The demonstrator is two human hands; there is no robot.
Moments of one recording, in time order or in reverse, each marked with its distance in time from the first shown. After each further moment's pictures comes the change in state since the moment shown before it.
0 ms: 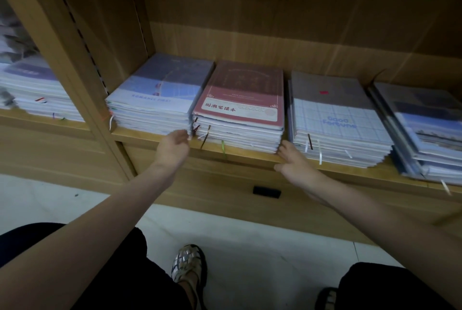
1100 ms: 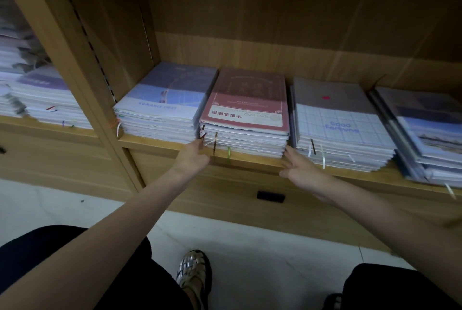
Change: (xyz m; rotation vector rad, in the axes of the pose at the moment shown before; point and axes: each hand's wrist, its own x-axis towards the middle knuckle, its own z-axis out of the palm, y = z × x) left_hand -0.017 0.017 0.011 0.305 -0.154 0.045; right_hand -0.007 -0.010 -0.007 -0.057 -0.058 -0.004
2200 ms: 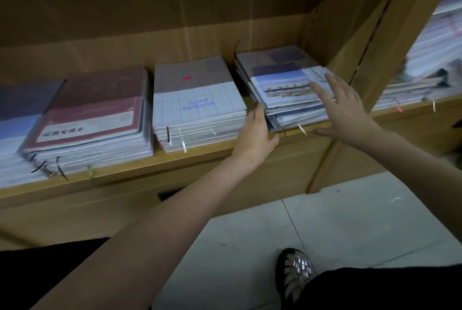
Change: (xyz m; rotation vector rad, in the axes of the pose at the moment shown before) left_hand -0.061 0.175 0.302 0.216 -0.268 0.722; right_hand -0.117 0.187 -0.233 -0.909 0.663 -0.015
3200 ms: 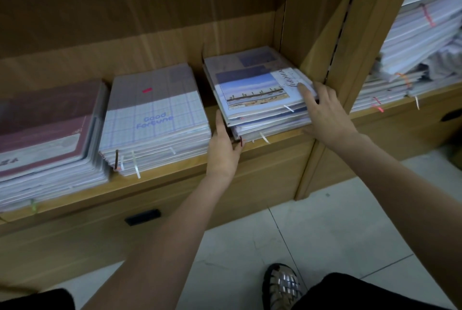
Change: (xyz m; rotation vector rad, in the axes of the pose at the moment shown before) left_hand 0.033 -0.023 0.049 -0.121 0.158 -0.169; right_hand 0.025 0.048 0.038 -0.046 0.034 0.120
